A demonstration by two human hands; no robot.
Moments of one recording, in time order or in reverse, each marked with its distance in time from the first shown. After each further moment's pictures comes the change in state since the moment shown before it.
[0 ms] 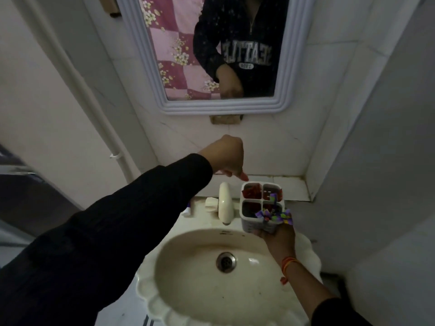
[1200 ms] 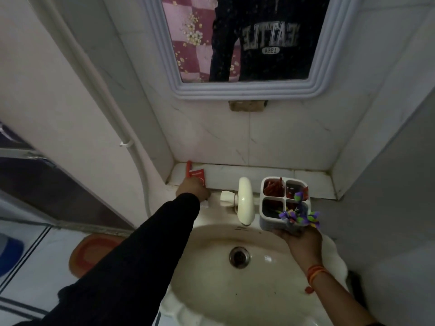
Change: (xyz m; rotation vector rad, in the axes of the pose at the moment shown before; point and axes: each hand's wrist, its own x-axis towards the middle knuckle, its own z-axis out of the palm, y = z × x) left_hand 0.004 -0.155 0.137 -0.342 0.097 -0.574; right_hand -0.009 -0.010 -0.003 -0.239 0.014 0.026
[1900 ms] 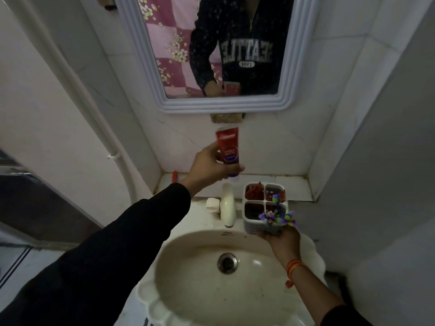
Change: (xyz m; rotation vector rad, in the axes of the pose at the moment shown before) left_hand -0.077 0.098 -0.059 -0.576 -0.013 0.559; right_hand -0.001 -0.012 -0.004 0.115 -0.050 0.054
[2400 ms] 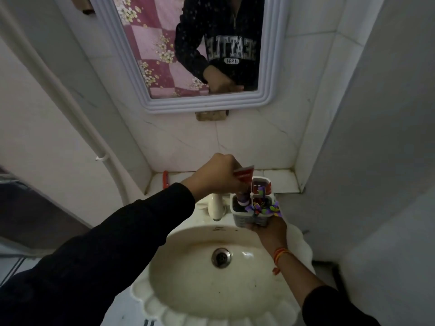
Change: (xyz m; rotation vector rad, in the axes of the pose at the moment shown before) left_hand -0.028 0.053 0.031 0.661 -0.300 0.160; right_hand 0.010 0.017 0.005 0.008 -0.015 -0.085
